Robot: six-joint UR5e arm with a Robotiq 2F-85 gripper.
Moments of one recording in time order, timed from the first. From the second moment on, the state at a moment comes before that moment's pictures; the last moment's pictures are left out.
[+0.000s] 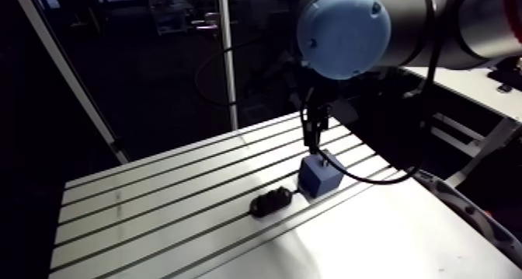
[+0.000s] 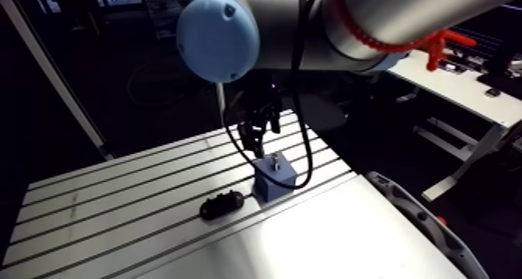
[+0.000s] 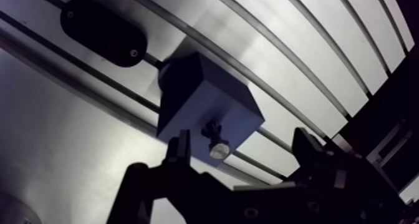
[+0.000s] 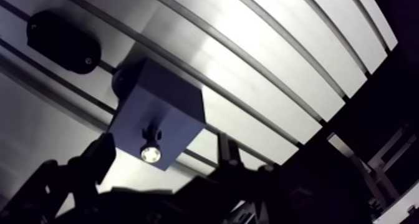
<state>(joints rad) -0.48 -1.32 1.89 -2.14 -1.77 -2.70</state>
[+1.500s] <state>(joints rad) -0.54 -1.34 1.80 -1.90 -1.71 -2.51</state>
